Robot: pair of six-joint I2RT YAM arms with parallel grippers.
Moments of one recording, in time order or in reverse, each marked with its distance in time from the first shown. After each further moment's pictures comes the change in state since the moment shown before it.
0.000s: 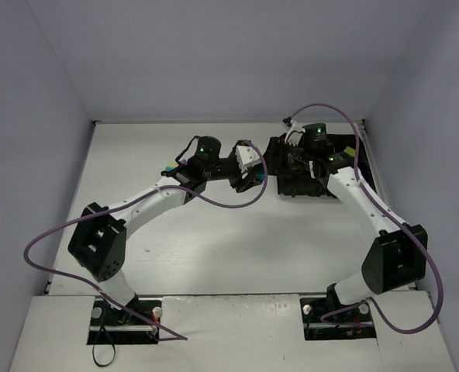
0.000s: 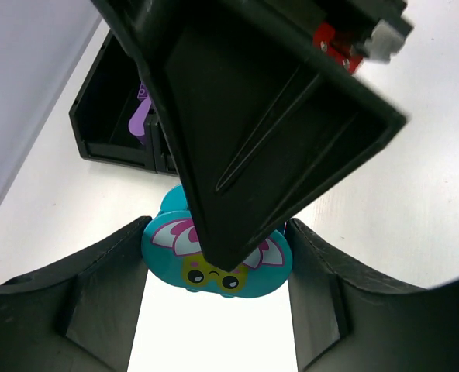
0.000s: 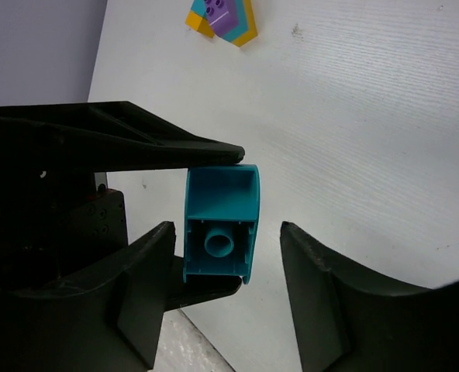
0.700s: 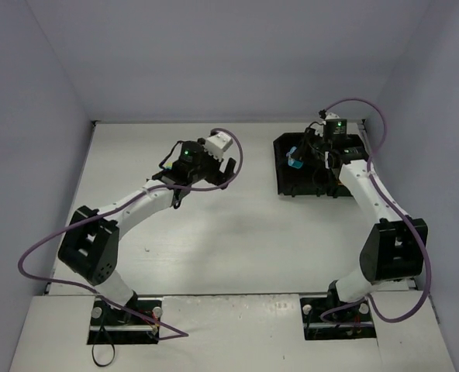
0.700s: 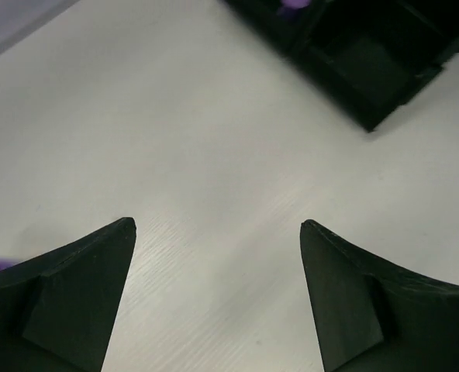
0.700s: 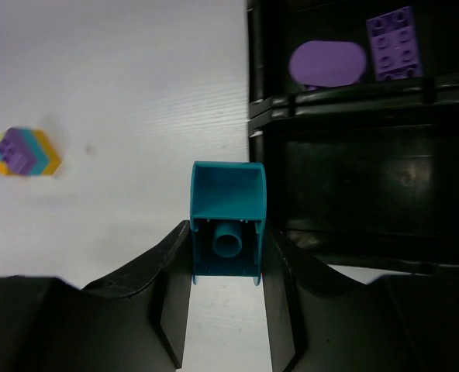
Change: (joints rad) left arm 0.080 -0.040 -0.118 -0.019 -0.362 -0.285; right arm -0.170 0.045 0.024 -0.010 0.371 -0.049
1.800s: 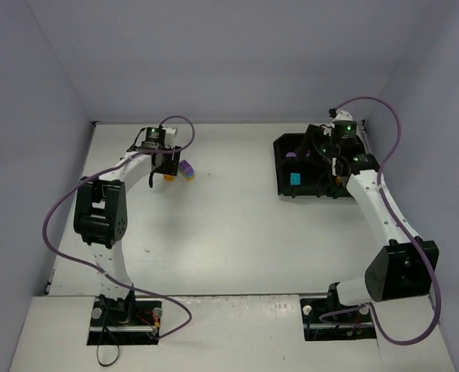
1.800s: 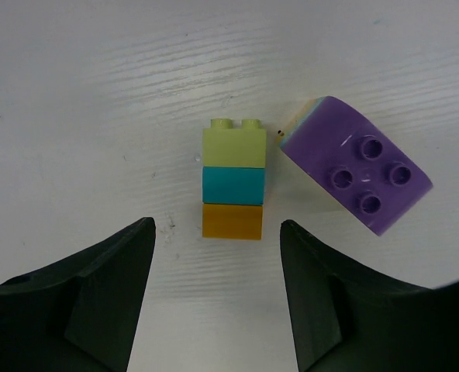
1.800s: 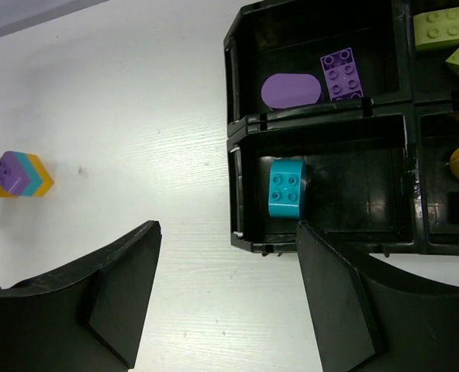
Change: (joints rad) left arm 0.412 0.284 0.247 -0.437 -0.234 -0.063; right arm -0.014 -0.098 -0.020 -0.002 0.154 -0.031
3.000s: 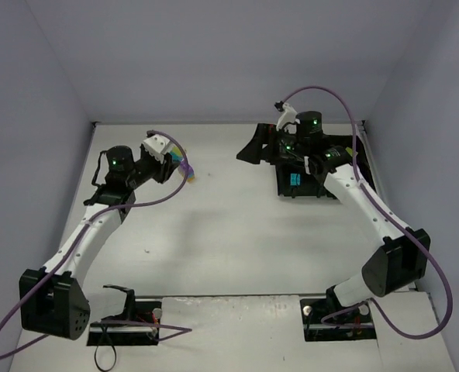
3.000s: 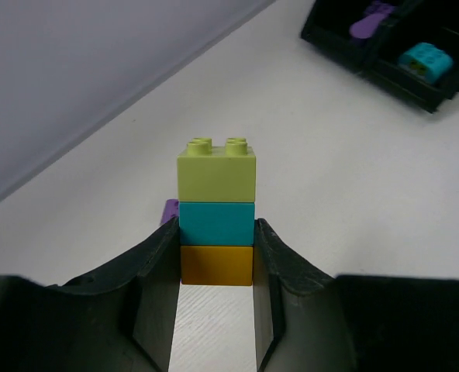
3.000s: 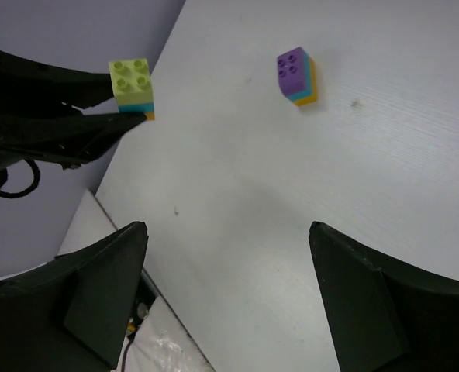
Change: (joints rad) left arm -0.003 -0.704 -0.494 0.417 0.483 0.232; right arm 0.267 0.048 0.132 0.063 -0.470 0.087
